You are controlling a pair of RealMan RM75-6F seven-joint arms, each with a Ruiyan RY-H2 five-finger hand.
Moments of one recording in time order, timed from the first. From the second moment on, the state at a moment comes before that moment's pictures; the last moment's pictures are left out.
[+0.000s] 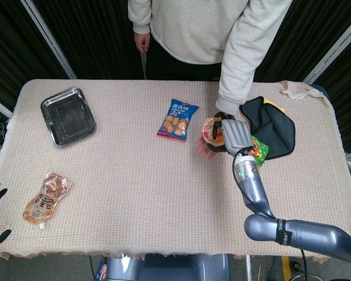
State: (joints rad) left arm 0.05 -1.05 0.10 -1.41 1.75 1.69 -0.13; right arm 0.92 -1.40 0.34 -1.71 -0.61 1.20 -0.46
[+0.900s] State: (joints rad) left arm 0.05 -1.06 0.10 -1.40 1.75 1.70 -0.10; right arm 0.51 -1.19 0.06 -1.93 -0.95 1.28 -0.23
